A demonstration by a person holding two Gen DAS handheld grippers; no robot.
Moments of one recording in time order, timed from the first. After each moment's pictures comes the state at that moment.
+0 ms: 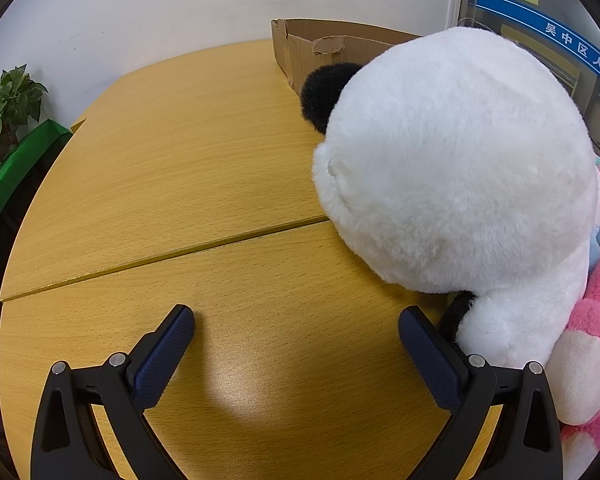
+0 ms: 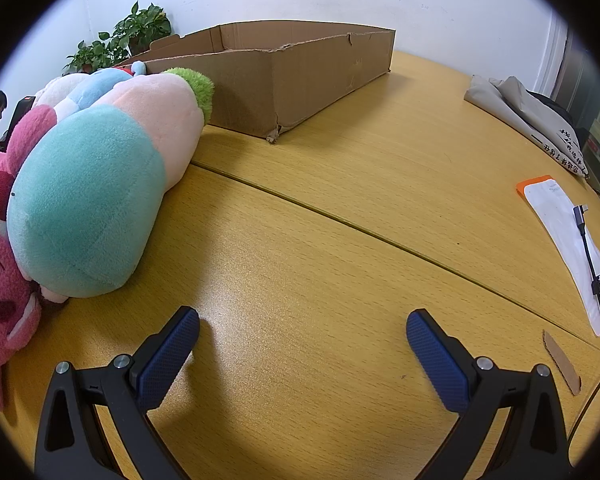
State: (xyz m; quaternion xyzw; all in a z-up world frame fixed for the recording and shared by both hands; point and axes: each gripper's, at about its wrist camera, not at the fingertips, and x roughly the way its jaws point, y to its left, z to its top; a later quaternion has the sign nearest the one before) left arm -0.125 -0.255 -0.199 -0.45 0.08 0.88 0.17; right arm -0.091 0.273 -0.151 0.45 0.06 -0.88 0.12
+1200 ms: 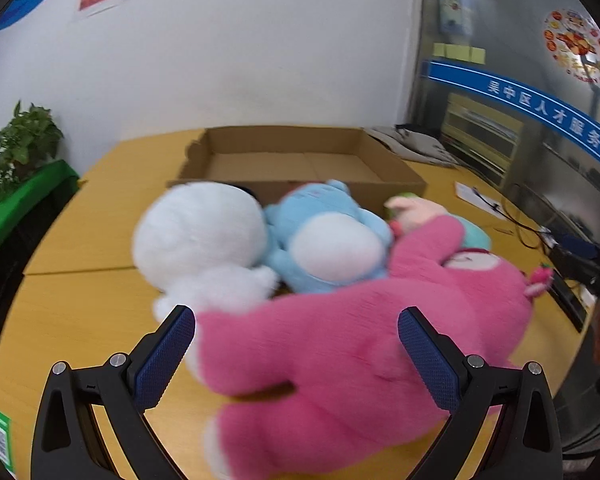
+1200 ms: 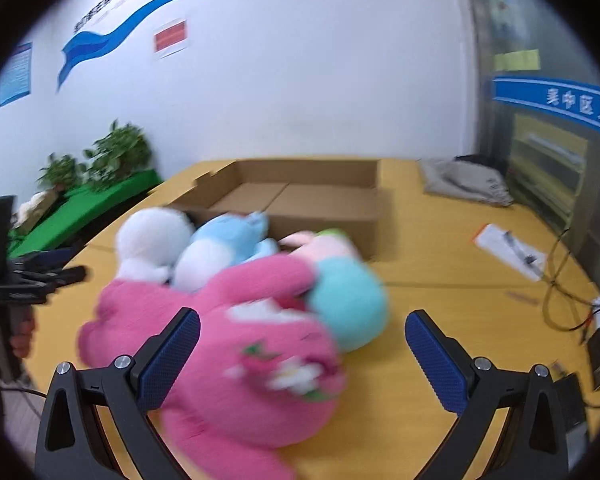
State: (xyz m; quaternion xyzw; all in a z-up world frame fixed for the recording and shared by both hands) left arm 0.054 -0.099 -0.065 -0.33 0.01 0.92 0.18; right arm 0.076 0.085 0.001 0.29 -0.04 -0.96 0.00
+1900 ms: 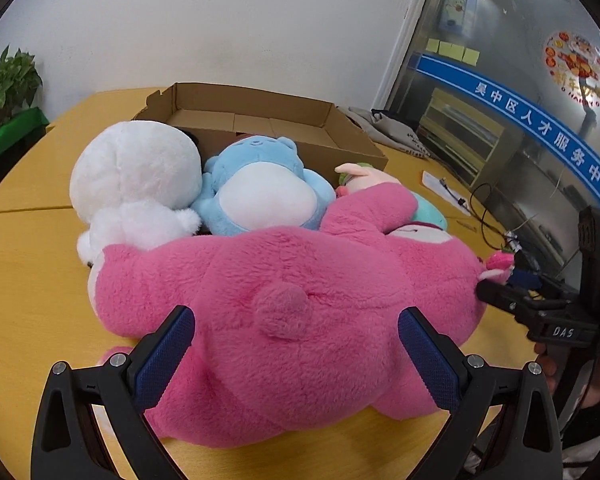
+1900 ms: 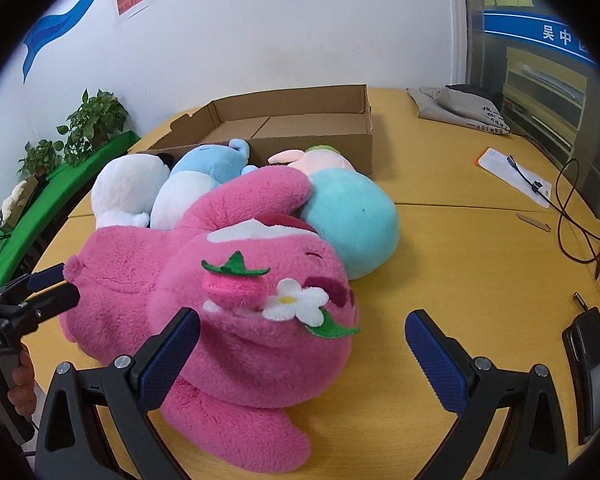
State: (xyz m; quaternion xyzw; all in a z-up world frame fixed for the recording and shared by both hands) left arm 0.059 -0.063 -0.091 -0.38 -0.06 0.90 0.22; right arm 0.058 0.086 -0.047 0.39 -0.08 -0.92 -0.03
